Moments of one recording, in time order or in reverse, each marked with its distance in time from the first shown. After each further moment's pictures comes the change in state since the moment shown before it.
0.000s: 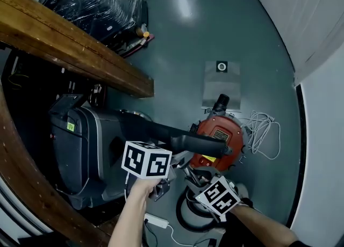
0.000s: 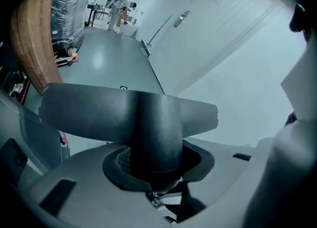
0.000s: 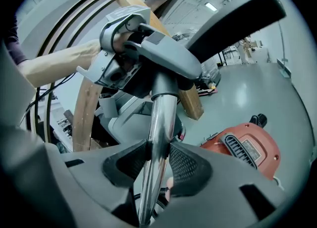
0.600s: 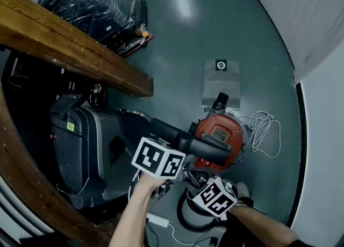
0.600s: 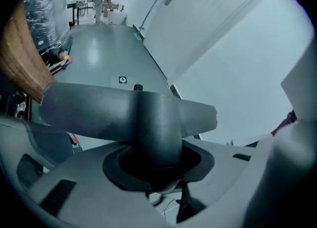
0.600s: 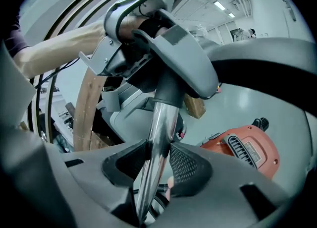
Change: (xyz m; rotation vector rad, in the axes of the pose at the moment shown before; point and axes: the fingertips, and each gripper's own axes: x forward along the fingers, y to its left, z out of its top) left arm 0.013 -0.008 -0.015 0.101 0.167 0.068; right arm 0.001 0.009 -0.006 -0.048 0.042 0.008
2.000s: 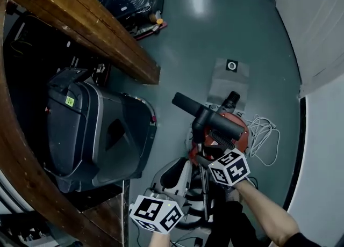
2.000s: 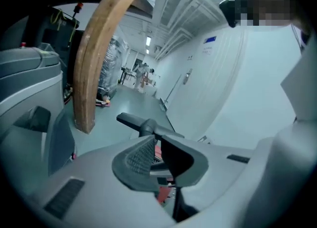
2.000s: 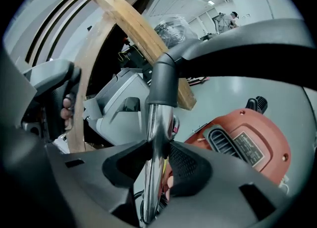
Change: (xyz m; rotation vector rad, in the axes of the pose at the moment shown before) left arm -0.071 -0.015 -0.039 -0.217 -0.892 0.217; right arm 0.029 -0.083 -0.006 0.189 0.026 -0.014
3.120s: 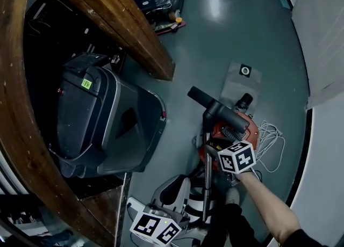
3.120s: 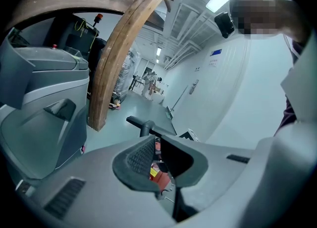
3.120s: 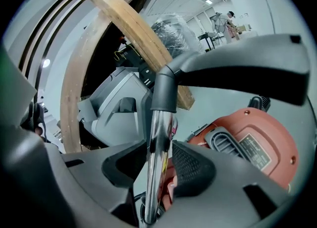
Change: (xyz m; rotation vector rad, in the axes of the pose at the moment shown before) left arm -0.080 0.008 -0.028 -0.097 -0.107 0.072; right arm 0.020 -0.010 0.008 0.021 0.006 -0.021
